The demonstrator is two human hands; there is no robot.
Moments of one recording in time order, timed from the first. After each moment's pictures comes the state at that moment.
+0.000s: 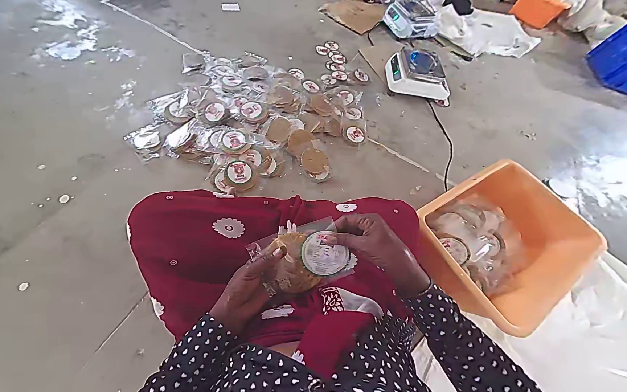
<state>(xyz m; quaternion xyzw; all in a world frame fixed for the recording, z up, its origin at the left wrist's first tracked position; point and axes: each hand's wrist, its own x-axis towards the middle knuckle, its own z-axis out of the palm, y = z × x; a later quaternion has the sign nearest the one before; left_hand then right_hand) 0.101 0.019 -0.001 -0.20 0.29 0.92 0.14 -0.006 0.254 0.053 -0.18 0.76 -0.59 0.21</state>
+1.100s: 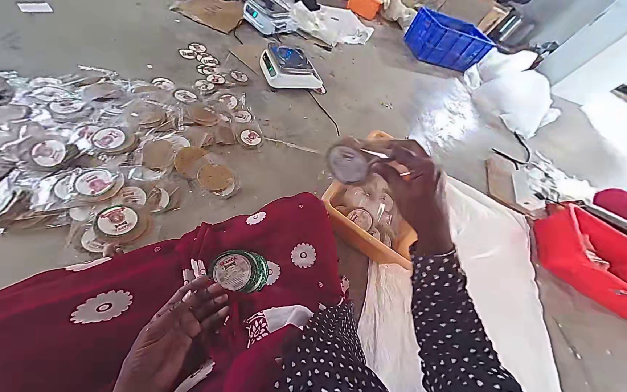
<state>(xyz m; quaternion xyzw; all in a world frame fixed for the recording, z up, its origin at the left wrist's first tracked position) 0.075 0.023 -0.020 -0.11 0.35 0.90 0.22 -0.016 0.436 0.139 -0.08 0.93 -0.25 -0.26</state>
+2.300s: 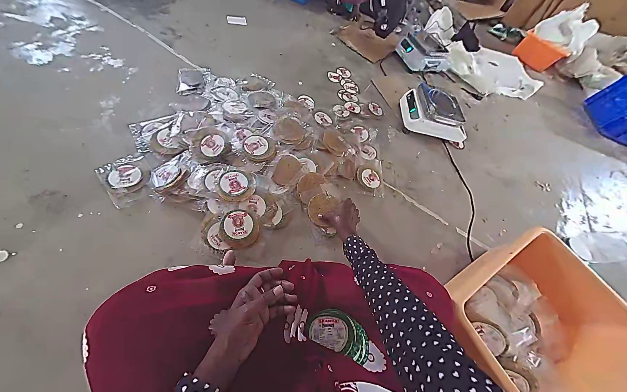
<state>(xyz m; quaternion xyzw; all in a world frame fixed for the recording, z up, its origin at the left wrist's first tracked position) -0.032 -0.041 -0.052 -0.16 0.38 0.90 0.13 -0.299 0.165 -0.122 0.12 0.96 -0.22 0.09</state>
